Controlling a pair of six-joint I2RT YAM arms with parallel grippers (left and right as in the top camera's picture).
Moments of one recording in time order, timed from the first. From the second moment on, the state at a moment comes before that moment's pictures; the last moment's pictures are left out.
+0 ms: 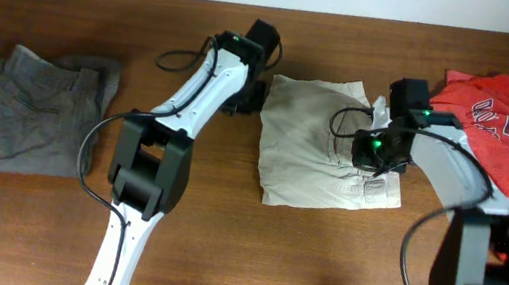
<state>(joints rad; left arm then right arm) -0.42 2.45 2.18 -1.16 -0.08 -0.35 0.04 1.83 1.27 -0.81 -0.23 0.10</state>
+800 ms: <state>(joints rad) -0.36 2.37 1.87 -0.88 0.66 -0.35 0.04 1.58 1.26 -0.89 -0.23 0.15</state>
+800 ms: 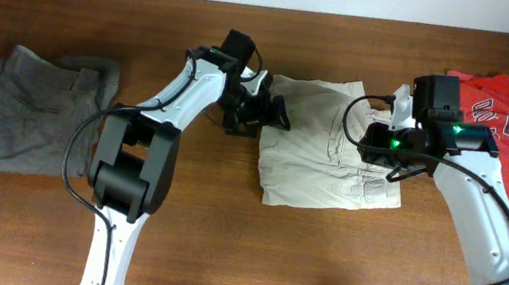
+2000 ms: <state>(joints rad) -0.32 2.25 1.71 -0.72 0.81 -0.23 0.04 1.58 1.26 -0.94 -0.21 0.15</state>
